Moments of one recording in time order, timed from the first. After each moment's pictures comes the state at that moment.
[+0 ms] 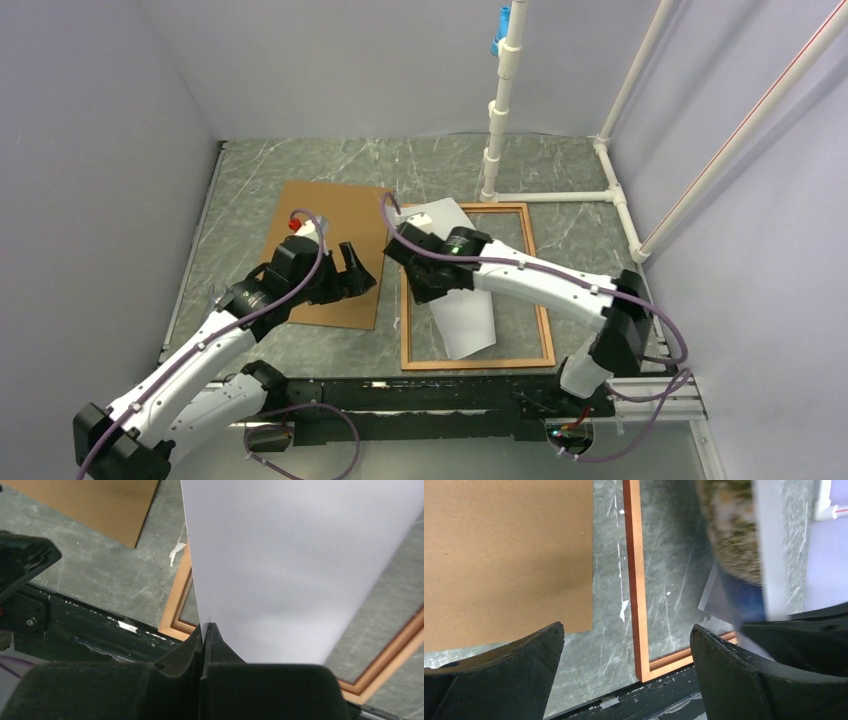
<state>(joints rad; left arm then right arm) -0.58 0.85 0.70 -0.53 0.04 -0.75 1.07 1.56 1.45 -1.02 0.25 0.67</state>
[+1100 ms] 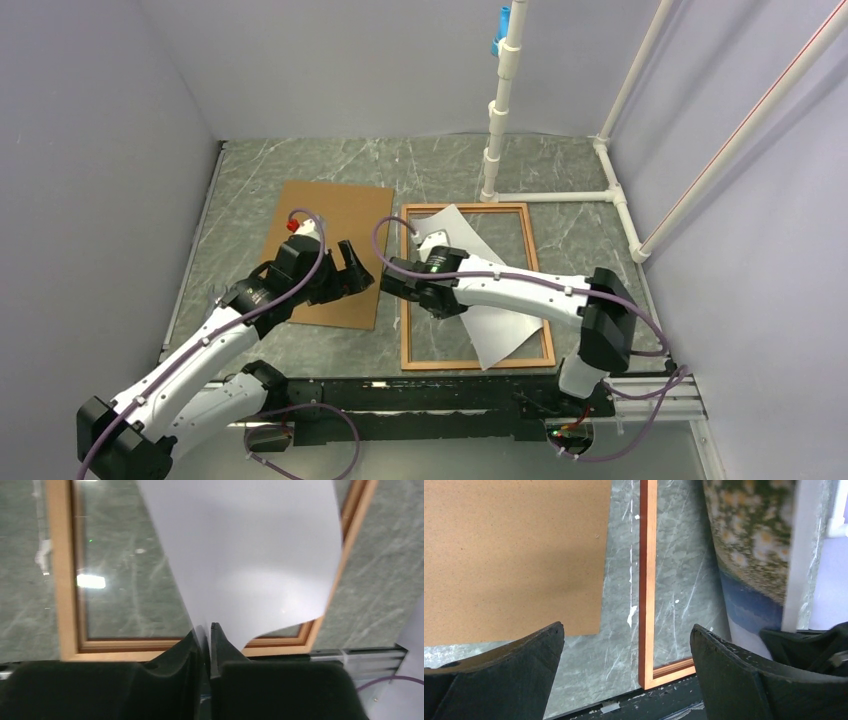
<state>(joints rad) -0.58 0.86 0.70 -0.55 -0.02 -0.79 1.16 1.65 1.38 -1.27 0.57 0.91</state>
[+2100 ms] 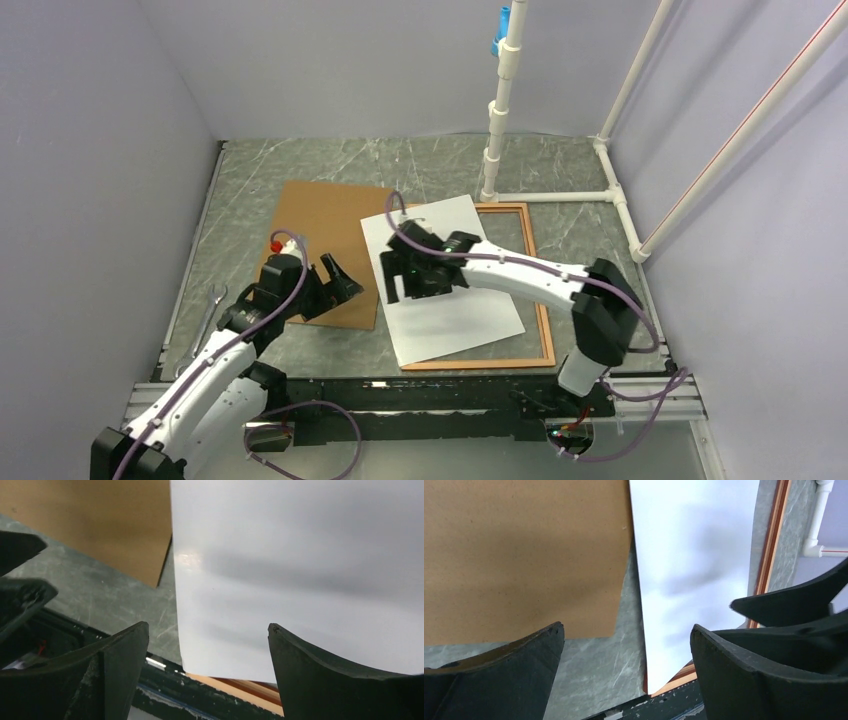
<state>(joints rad) -0.41 0.73 0.49 -0.43 0.13 -0.84 1.02 1.72 1.34 -0.71 0.12 0.74</state>
